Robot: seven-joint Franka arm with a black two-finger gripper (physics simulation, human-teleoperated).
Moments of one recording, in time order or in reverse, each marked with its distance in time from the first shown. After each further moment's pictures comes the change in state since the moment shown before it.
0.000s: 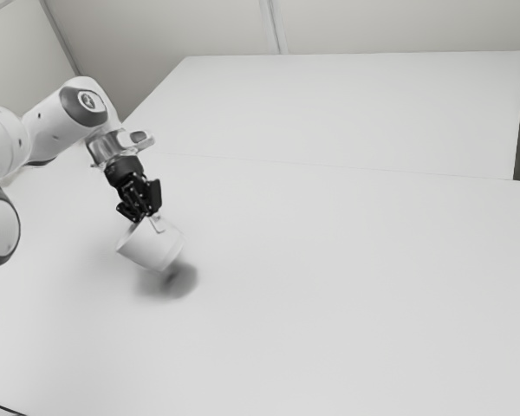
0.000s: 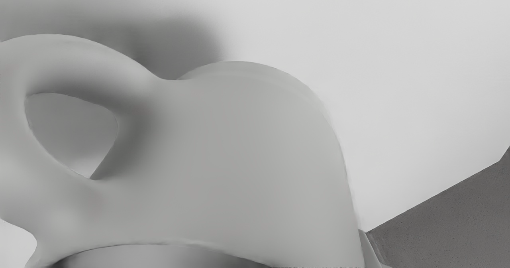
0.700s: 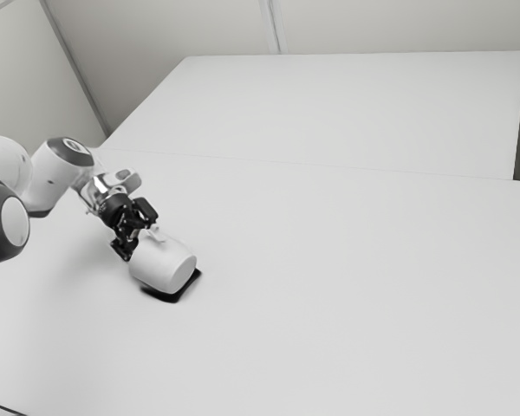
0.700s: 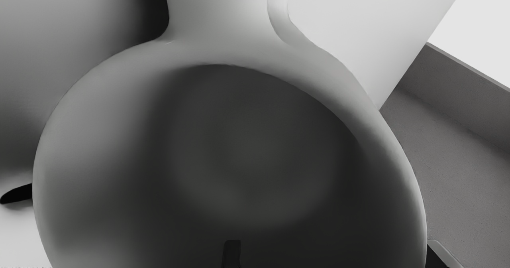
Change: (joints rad) arm 0.152 0.184 0.003 -0.024 -0.243 -0.137 0.070
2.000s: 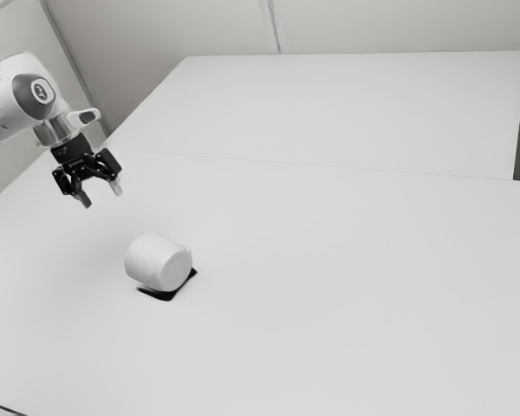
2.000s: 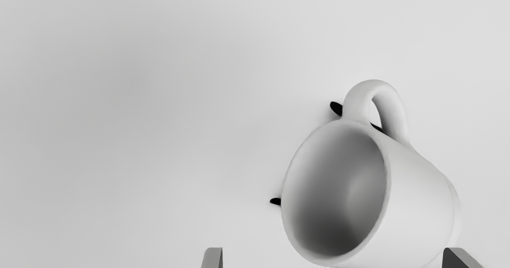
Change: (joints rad) arm -0.015 -0.214 0.008 0.079 0.416 0.376 -0.161
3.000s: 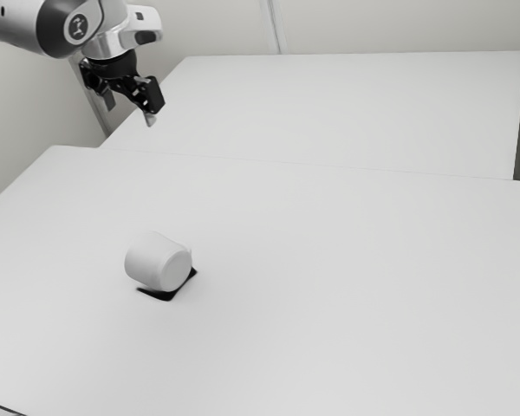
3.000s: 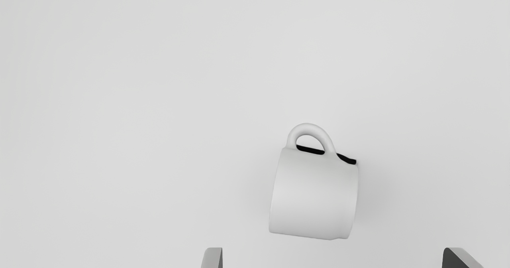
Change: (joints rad) arm -0.518 -0.403 -0.010 -0.039 0.523 0.065 -0.208
